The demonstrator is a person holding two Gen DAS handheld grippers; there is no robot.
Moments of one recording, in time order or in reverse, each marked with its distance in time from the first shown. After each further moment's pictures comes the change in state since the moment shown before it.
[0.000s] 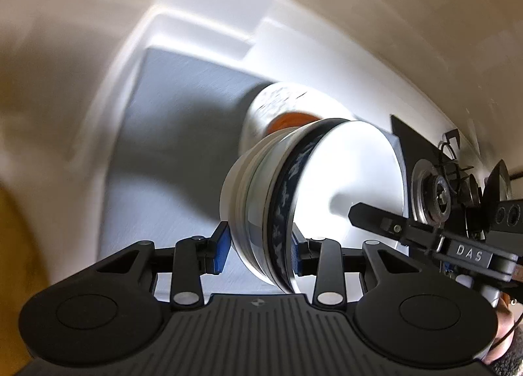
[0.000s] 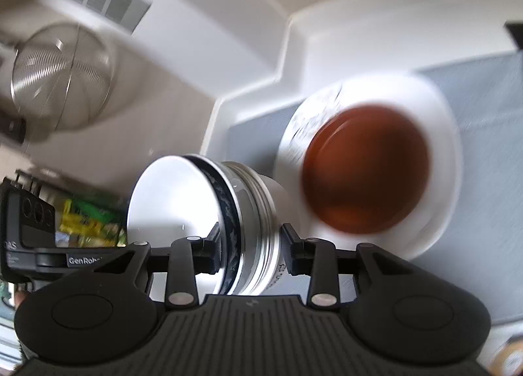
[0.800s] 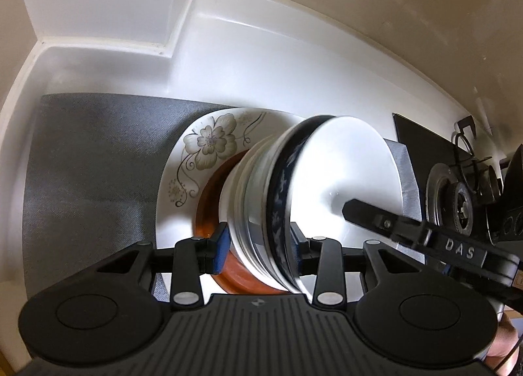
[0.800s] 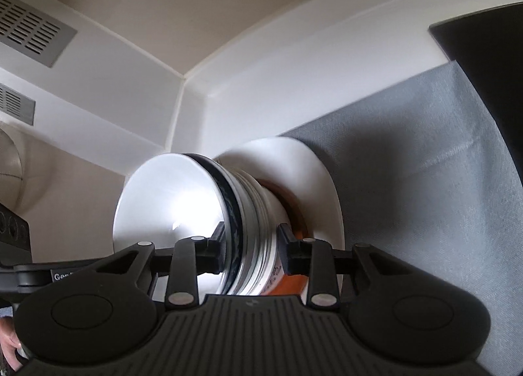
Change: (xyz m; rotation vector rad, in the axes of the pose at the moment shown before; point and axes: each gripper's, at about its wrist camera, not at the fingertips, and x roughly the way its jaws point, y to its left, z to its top) left arm 0.089 -0.056 0.048 0.123 0.013 0.032; right arm 0.028 -0.094 0.040 0.149 -0.144 -0.123
